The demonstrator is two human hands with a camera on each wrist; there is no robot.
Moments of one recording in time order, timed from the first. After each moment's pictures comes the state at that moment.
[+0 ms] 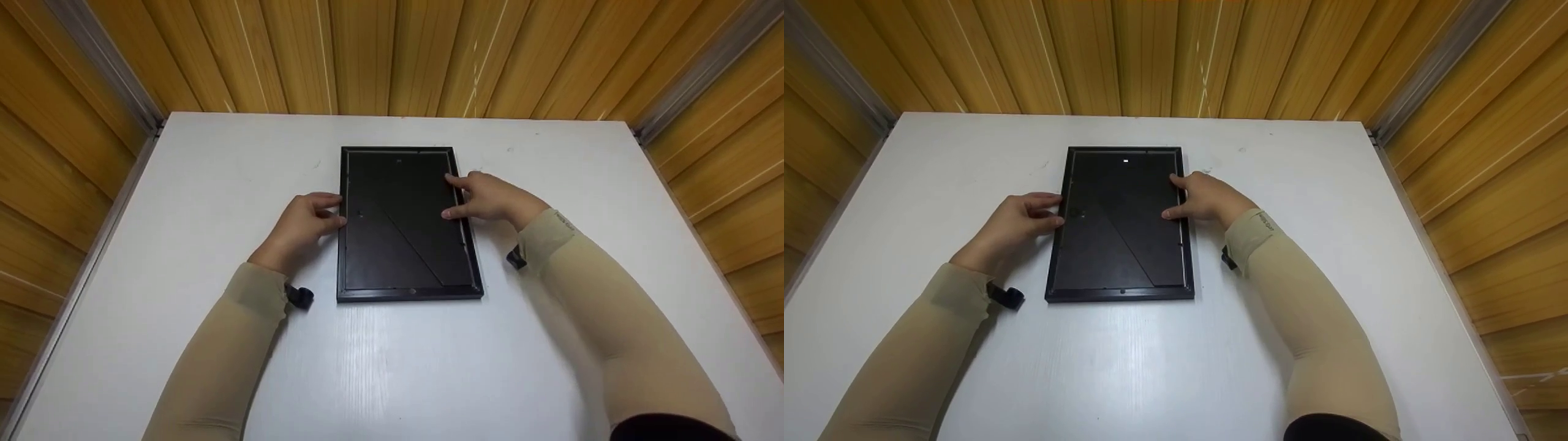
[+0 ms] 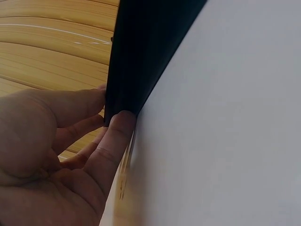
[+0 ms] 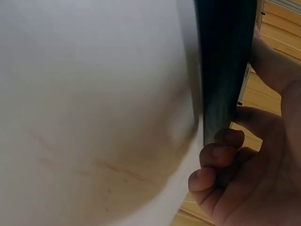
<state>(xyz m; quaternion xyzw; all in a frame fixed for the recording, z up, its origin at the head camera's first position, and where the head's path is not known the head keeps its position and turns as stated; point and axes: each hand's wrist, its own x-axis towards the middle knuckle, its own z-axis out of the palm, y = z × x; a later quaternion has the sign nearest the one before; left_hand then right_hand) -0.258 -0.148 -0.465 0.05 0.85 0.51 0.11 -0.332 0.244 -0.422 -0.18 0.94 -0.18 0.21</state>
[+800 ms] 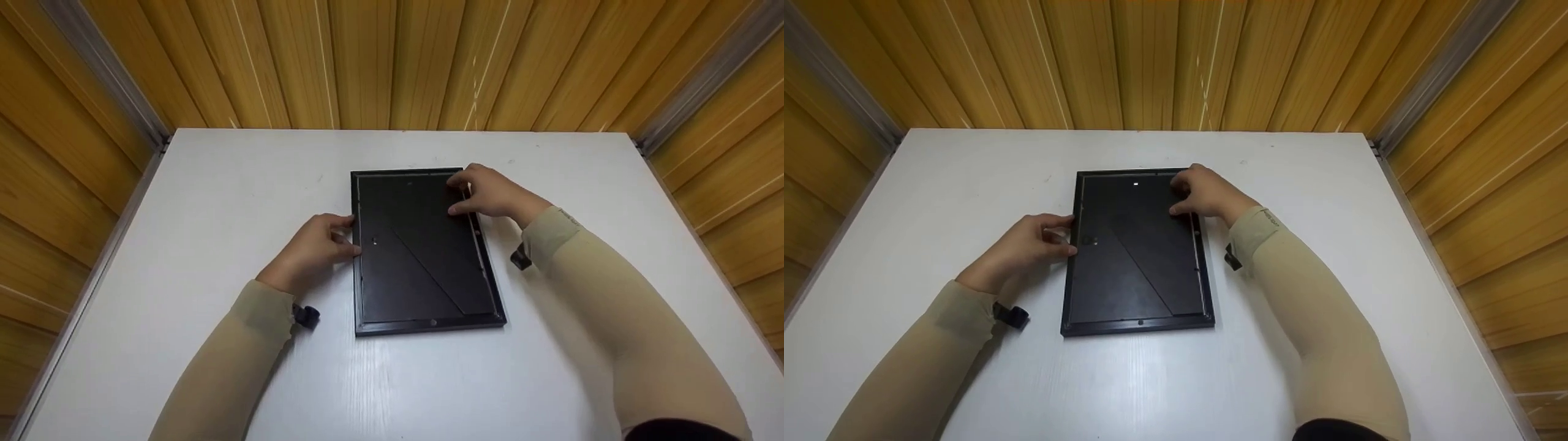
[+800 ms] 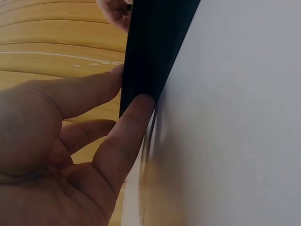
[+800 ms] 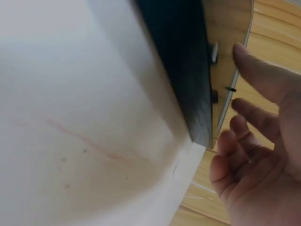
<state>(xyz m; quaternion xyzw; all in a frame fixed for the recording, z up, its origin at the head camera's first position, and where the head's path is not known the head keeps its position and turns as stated) -0.234 -0.129 -0.464 0.06 0.84 0.51 0.18 -0.348 0.246 -0.419 -0.22 0.94 -0.21 0.15</state>
